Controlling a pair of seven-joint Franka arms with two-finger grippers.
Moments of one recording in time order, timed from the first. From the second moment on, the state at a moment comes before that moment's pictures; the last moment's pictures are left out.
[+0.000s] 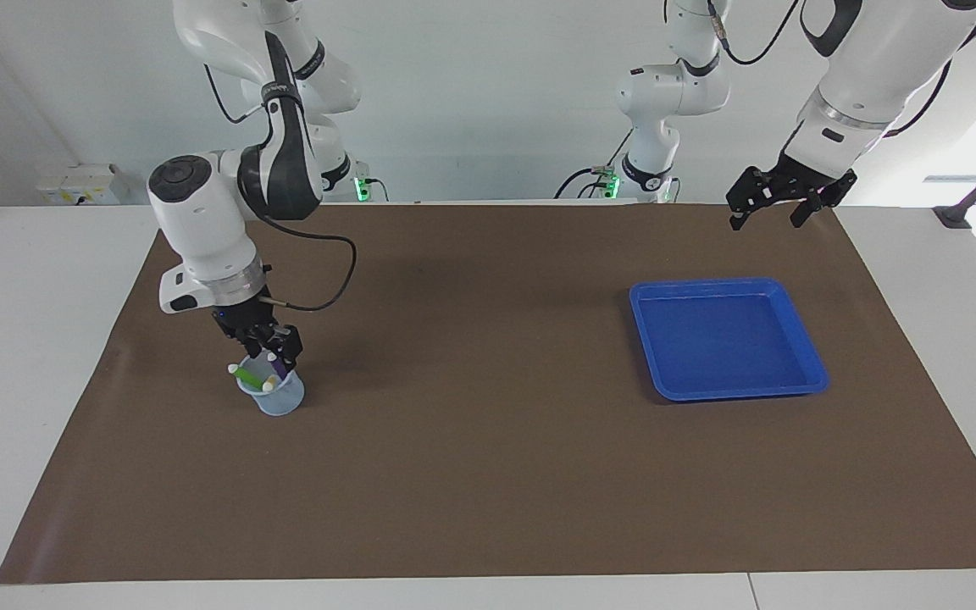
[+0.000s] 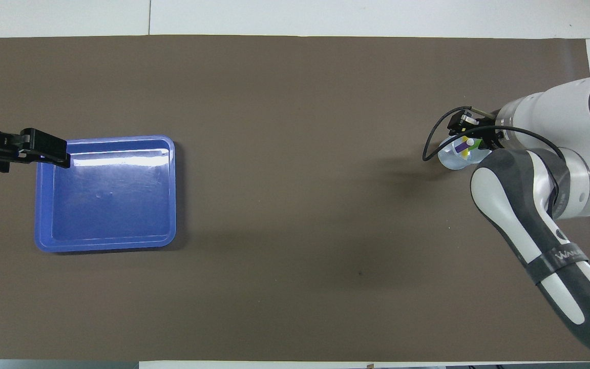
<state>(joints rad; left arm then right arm) -0.03 0.00 -0.11 -1.54 -0.02 1.48 -0.13 -0.02 0.16 0.07 -1.97 0.00 2.28 0.50</state>
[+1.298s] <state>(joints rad) -0.03 0.00 -0.11 -1.54 -0.02 1.48 -0.13 -0.02 0.06 0.07 -1.88 0.00 2.15 0.50</state>
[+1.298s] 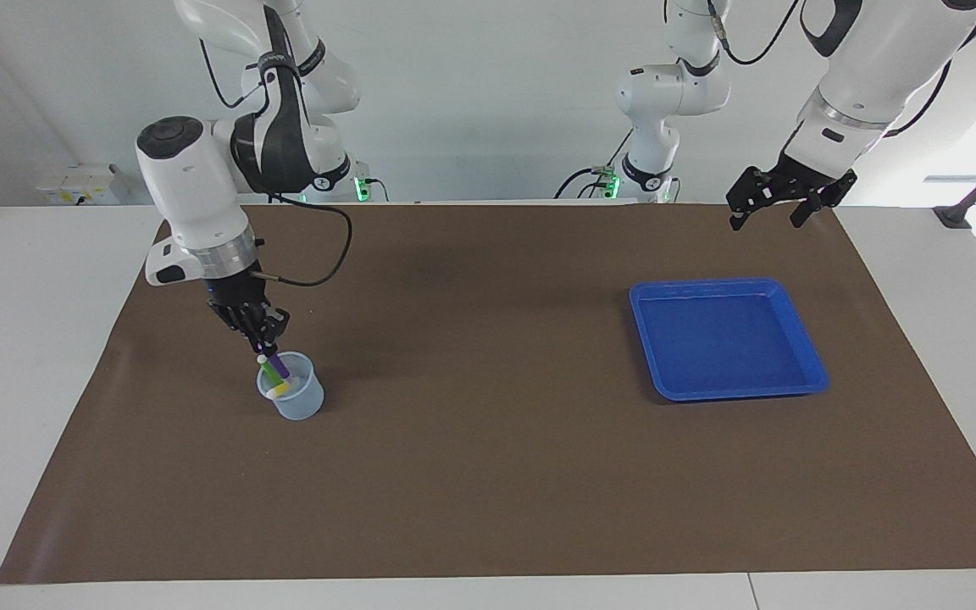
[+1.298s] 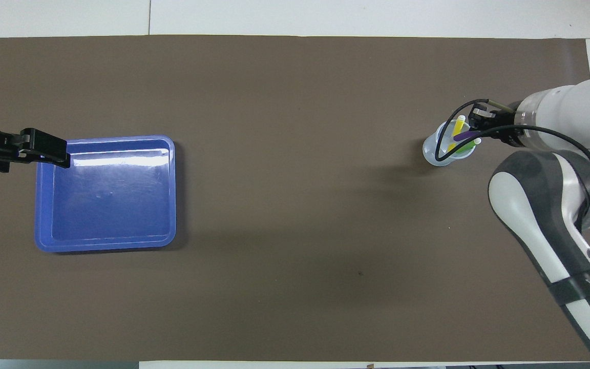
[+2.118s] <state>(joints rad) -0.05 -0.04 -0.12 -1.53 -0.09 1.44 -0.14 -0.02 0.06 0.25 -1.66 0.46 2.13 1.12</state>
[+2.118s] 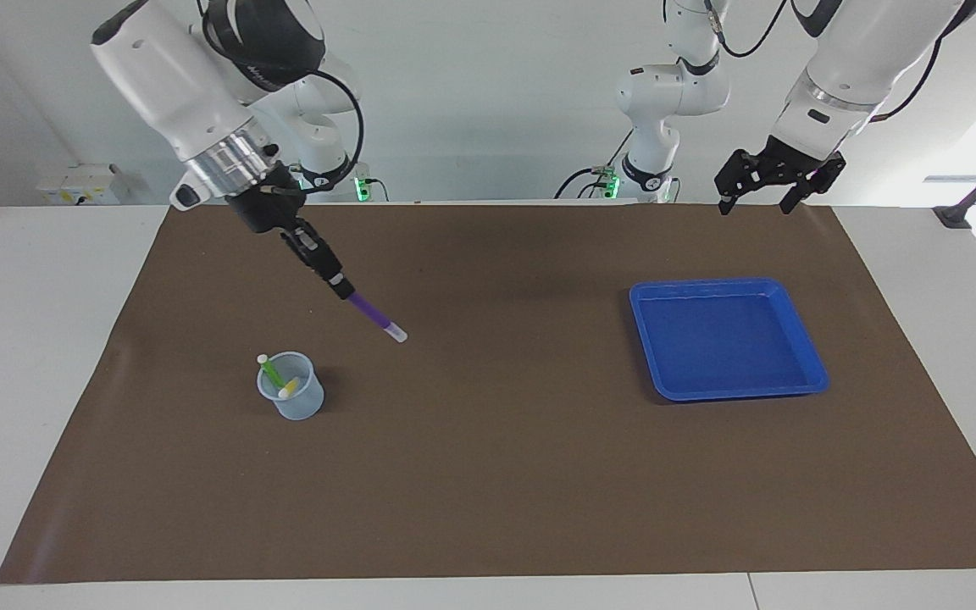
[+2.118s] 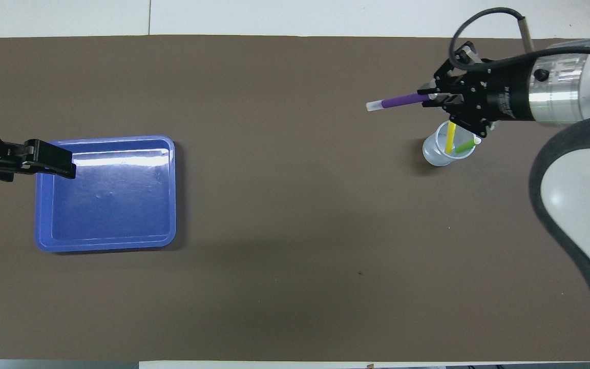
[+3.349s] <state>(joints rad) -0.17 0.01 -0.17 -1.68 -0.71 1.89 -1.45 -0.01 0.13 0.62 -1.58 0.46 2.29 1.80</state>
